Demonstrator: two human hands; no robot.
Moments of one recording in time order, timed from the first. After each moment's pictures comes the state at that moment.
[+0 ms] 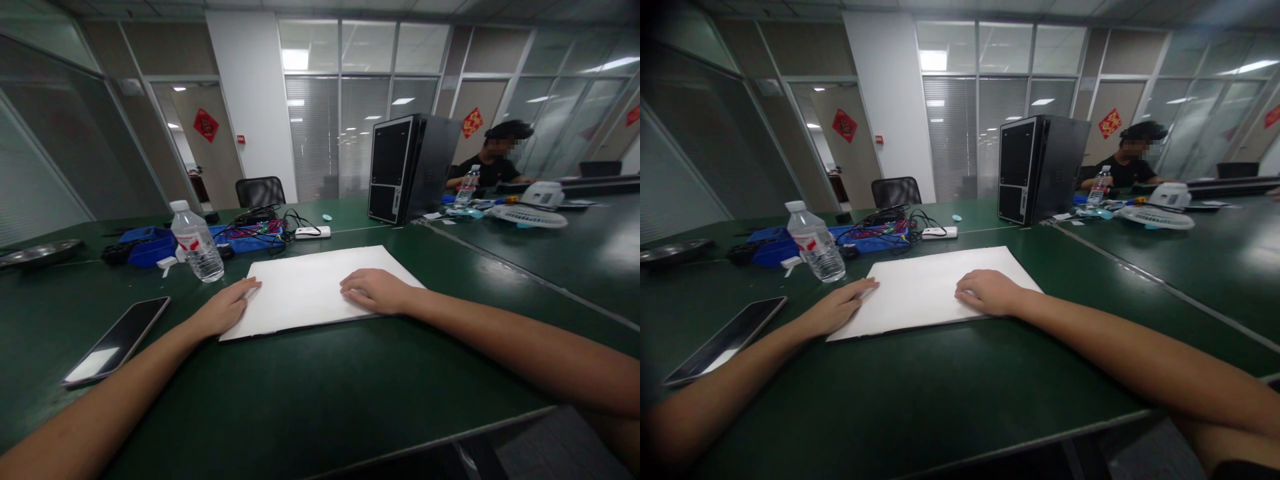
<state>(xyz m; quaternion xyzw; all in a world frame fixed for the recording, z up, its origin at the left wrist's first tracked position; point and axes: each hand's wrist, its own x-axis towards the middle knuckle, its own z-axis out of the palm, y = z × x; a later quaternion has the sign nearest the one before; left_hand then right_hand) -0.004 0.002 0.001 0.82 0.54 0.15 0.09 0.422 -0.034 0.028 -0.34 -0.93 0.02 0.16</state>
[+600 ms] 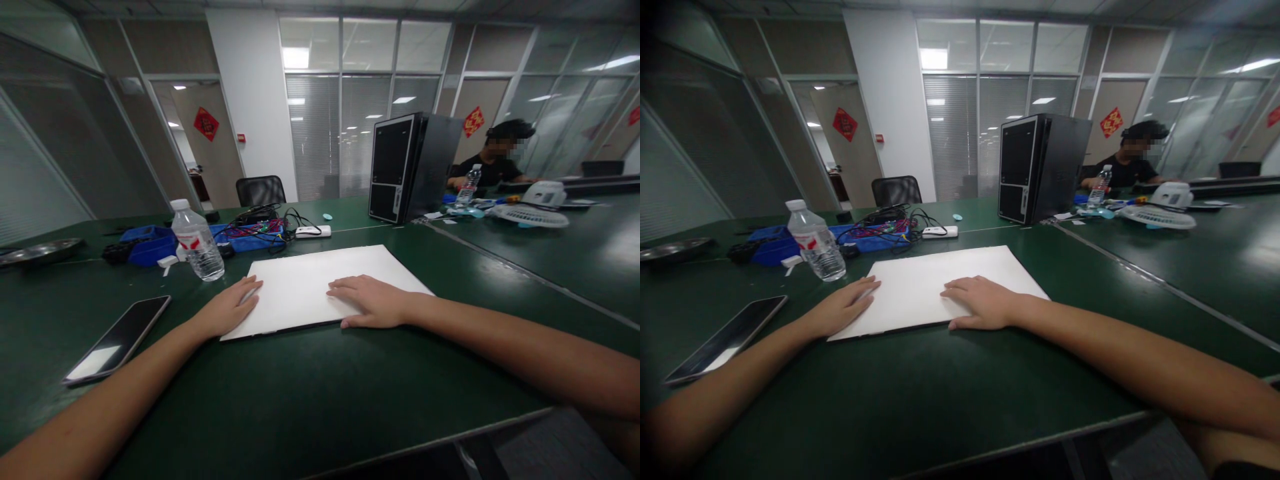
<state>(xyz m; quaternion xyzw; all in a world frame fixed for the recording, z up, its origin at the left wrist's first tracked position) 0.001 -0.001 0.000 0.83 0.54 0.11 0.05 0.410 -0.046 0.027 -0.31 -0.95 0.05 0.08</state>
